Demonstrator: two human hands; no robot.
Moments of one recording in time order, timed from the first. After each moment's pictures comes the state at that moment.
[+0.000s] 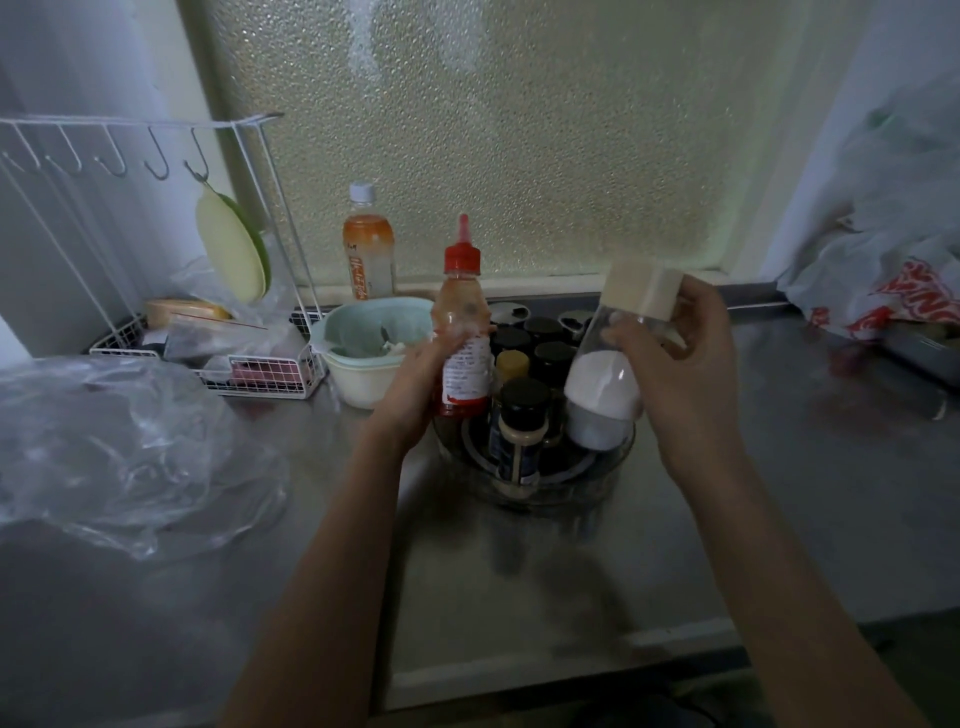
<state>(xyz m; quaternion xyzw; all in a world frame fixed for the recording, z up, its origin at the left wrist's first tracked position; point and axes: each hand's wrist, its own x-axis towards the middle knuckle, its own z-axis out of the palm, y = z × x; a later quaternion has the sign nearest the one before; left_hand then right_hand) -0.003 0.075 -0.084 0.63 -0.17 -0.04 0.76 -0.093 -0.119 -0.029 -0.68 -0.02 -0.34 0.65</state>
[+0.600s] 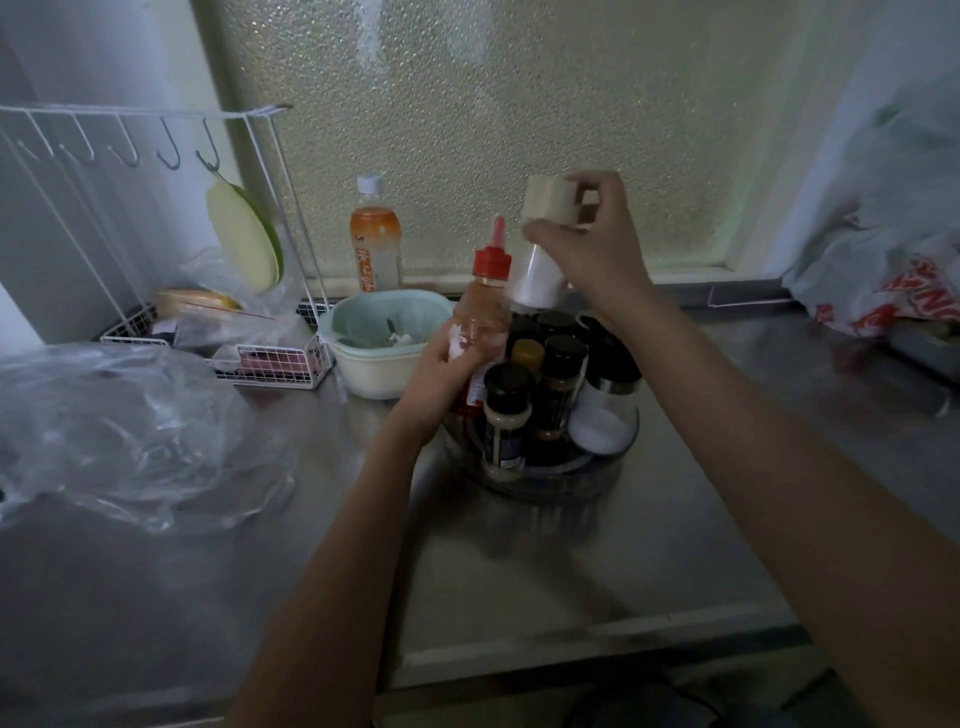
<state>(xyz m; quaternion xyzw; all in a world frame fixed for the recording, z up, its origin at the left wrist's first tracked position) -0.017 0.064 -0.084 0.67 -0.18 0.04 0.72 -0.005 -0.089 0.023 -0.76 -0.09 -0.26 0.59</state>
